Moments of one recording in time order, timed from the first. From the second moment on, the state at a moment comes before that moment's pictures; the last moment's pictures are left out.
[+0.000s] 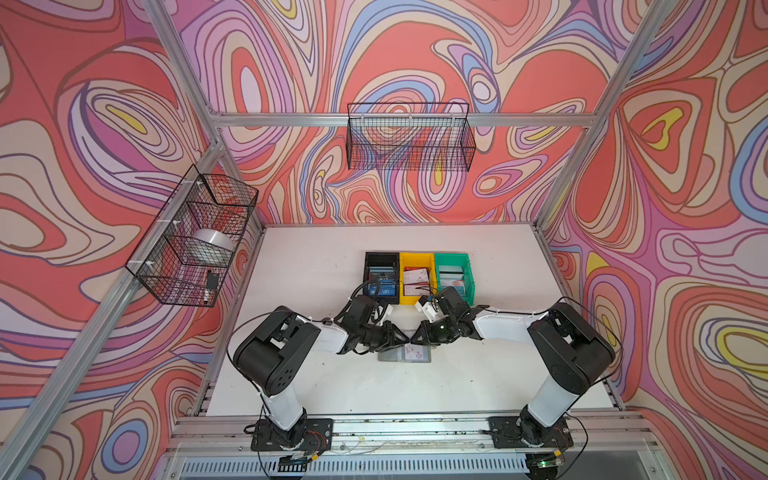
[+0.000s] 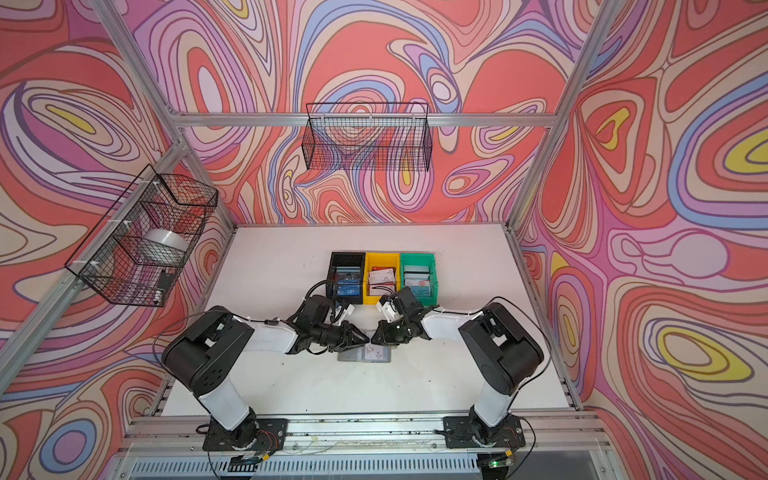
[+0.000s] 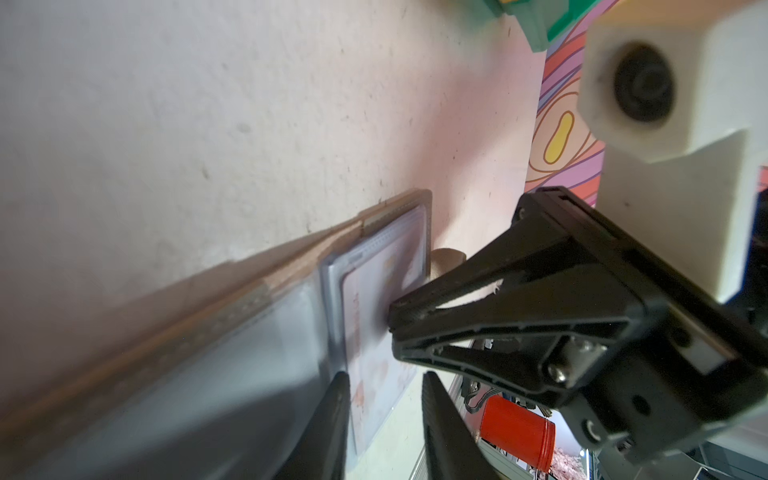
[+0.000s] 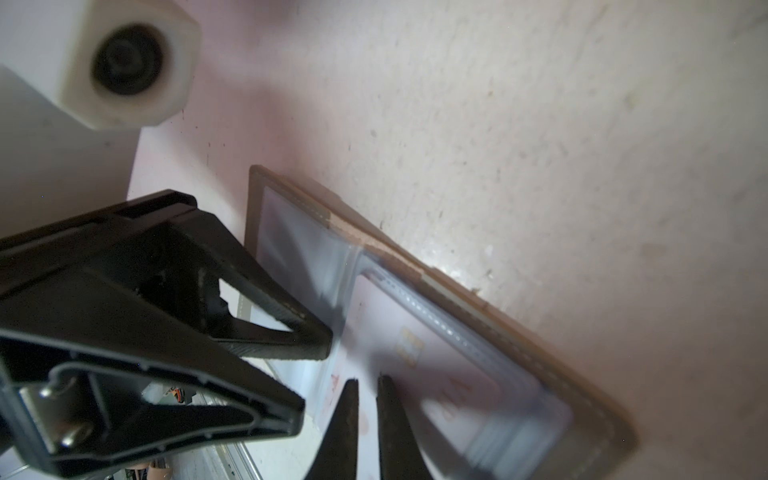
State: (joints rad) left arm -0.58 1.74 0.61 0.34 0.75 -0.91; right arm 0.59 1.72 0.79 -0.12 -0.58 0.51
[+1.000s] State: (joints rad) left arm -0.58 1.76 0.61 0.31 0.77 -0.86; right arm 0.59 1.72 0.79 -0.11 -0.58 0.51
